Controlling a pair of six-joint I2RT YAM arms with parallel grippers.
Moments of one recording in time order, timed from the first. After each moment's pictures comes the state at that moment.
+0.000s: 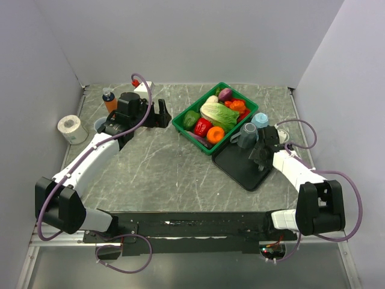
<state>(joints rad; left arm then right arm) -0.39 1.37 1.17 -0.22 0.11 -0.26 0.11 1.31 0.74 -0.50 0.27 0.59</state>
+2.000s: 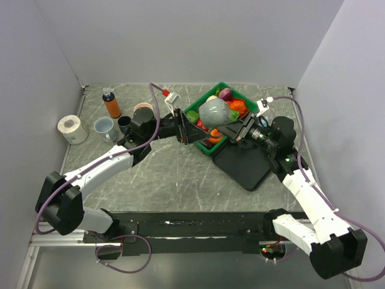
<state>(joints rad) -0.62 1.38 1.00 0.43 0.71 -0.81 0.26 0.93 0.84 -0.03 -0.56 0.99</state>
